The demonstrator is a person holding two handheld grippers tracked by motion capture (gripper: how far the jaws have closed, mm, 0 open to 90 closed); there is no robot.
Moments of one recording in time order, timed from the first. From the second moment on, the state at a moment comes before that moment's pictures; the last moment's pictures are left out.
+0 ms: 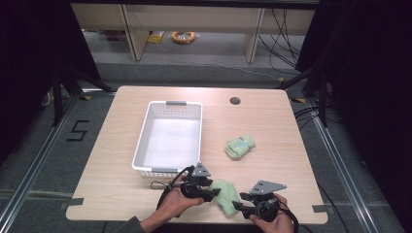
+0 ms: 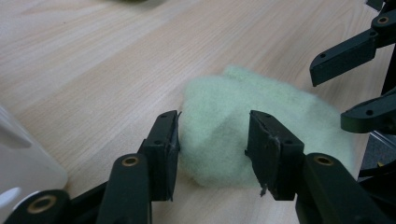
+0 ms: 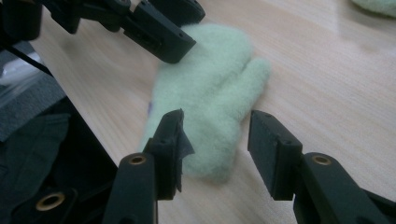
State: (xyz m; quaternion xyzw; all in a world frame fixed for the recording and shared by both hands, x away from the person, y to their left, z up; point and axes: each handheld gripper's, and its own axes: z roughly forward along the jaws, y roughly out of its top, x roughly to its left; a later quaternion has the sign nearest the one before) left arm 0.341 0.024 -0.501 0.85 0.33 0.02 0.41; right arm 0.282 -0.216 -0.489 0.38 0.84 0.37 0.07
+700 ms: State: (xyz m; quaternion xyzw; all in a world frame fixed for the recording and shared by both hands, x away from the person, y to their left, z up) left arm 0.323 0.027 -0.496 0.84 0.33 -0.02 0.43; right arm 0.291 -0.221 -0.487 0.34 0.87 0.35 0.09
